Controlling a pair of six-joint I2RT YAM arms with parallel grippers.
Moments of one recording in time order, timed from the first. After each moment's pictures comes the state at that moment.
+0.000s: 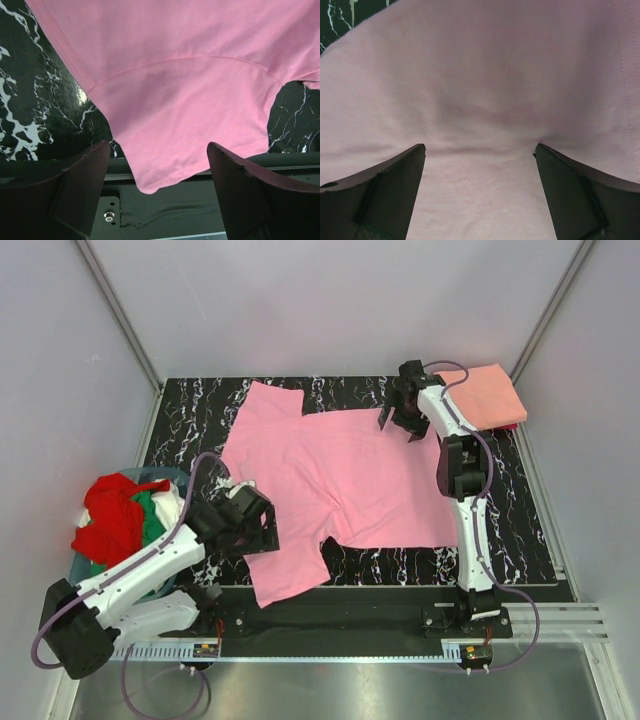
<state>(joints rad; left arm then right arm) -0.71 1.01 0.75 -0.90 -0.17 -0.80 0.19 2.52 2.28 -0.93 0.04 0.57</state>
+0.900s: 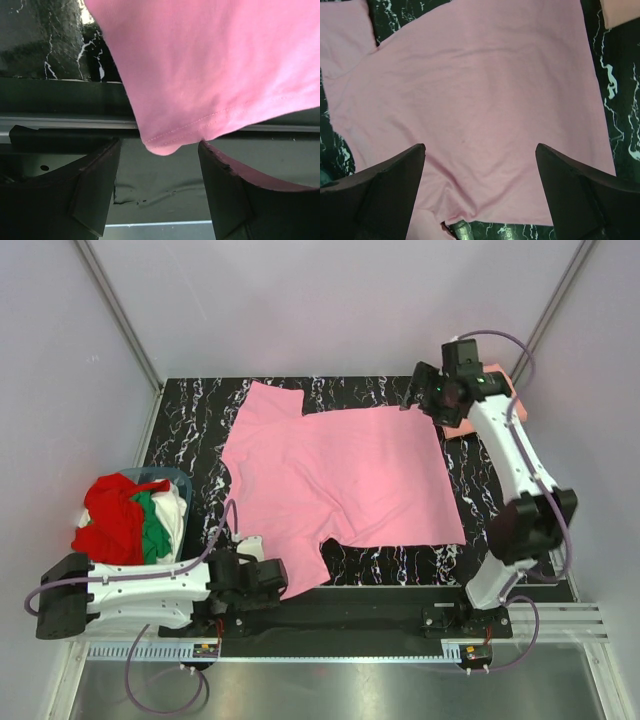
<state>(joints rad) -1.30 0.95 0.48 -0.95 -0.24 -1.41 0.18 1.82 1.87 -0.90 -0.02 0.50</state>
